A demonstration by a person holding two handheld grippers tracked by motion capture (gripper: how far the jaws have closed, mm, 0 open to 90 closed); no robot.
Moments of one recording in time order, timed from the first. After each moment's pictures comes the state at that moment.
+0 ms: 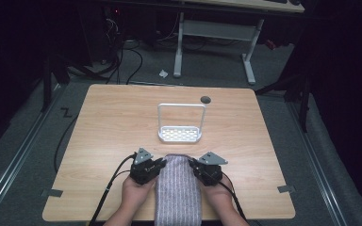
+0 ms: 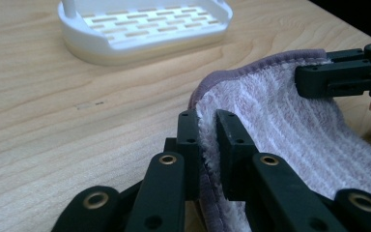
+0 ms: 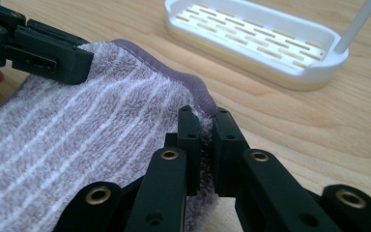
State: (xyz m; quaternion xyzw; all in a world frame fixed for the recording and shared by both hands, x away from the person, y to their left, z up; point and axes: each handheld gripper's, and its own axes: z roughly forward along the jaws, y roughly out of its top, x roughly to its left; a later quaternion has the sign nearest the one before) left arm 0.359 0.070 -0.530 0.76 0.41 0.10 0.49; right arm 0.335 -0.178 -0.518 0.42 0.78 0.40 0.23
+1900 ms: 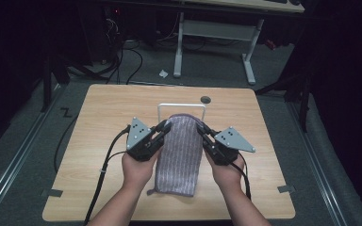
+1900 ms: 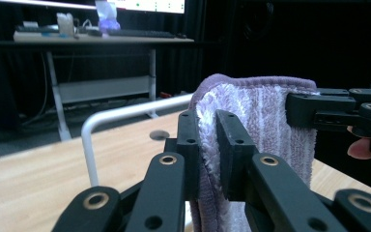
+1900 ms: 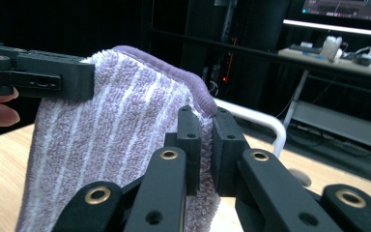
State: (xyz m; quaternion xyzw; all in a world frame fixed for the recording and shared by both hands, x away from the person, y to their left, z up) left arm 0.355 0.058 -0.383 0.68 0.33 0.24 0.61; right arm 0.333 -0.186 -0.387 0.36 0.68 0.53 0.36
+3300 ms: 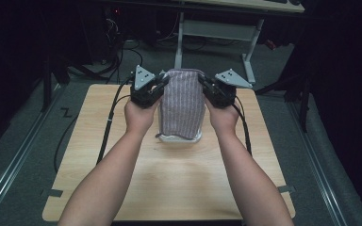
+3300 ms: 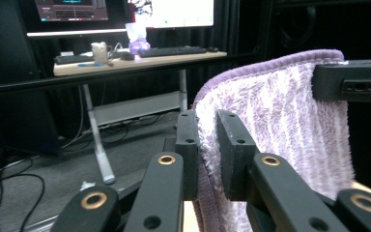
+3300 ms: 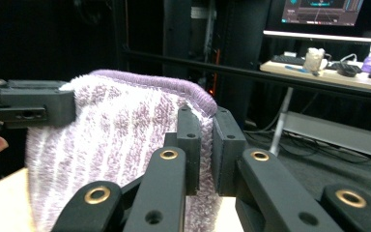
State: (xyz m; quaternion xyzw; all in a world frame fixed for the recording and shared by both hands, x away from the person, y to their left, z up) left arm 0.488 0.051 -0.338 0.68 0.33 0.30 0.58; right arm 0.471 -0.194 -0.329 0.39 0.65 0.54 0.36
